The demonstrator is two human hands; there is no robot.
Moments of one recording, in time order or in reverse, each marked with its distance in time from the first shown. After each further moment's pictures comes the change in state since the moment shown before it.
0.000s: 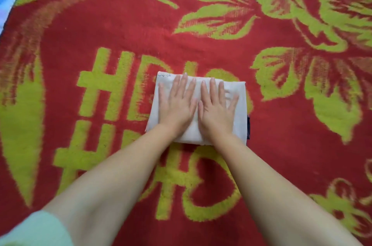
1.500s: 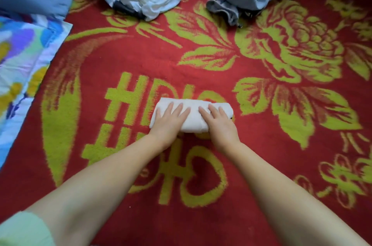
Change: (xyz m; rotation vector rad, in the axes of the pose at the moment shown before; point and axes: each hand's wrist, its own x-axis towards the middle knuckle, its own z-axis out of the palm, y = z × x) left_hand -0.072 -0.003 -0.103 0.016 -0.295 0.099; right_hand -0.062 0.012 -0.090 -0.058 -0.146 -0.150
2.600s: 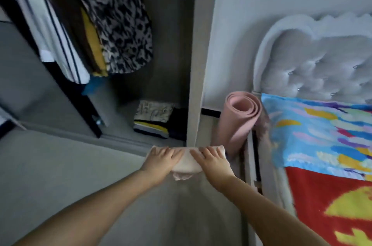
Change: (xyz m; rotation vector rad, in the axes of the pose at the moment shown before) left_hand -0.863 0.044 0.187 -0.213 0.247 -1.420; right_hand -0.535 -0.560 0.092 -0.629 -0.040 -1.781
